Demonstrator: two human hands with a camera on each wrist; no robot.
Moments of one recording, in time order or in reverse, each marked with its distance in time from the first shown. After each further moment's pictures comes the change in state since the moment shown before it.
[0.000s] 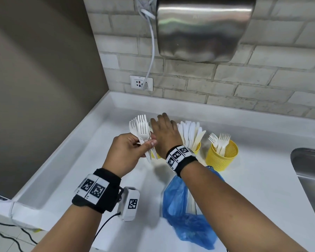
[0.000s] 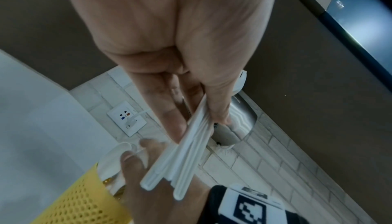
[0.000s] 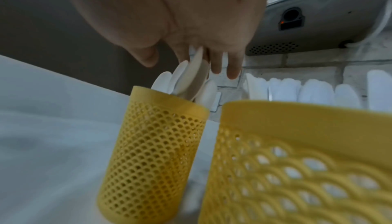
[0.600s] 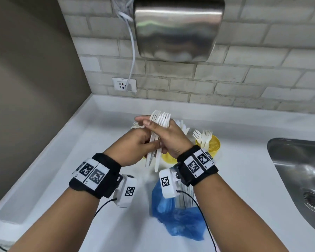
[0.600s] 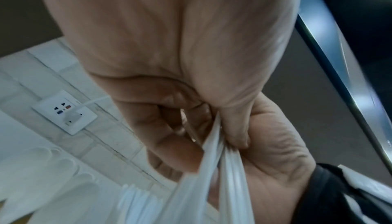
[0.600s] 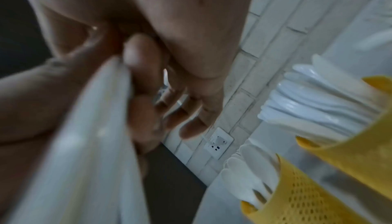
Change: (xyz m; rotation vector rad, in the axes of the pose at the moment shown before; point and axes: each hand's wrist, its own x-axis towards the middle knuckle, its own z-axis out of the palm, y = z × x) left_hand 0.022 0.041 0.021 0.360 -0.514 0.205; right_hand -0.063 0.013 -0.080 1.478 0.057 0.136
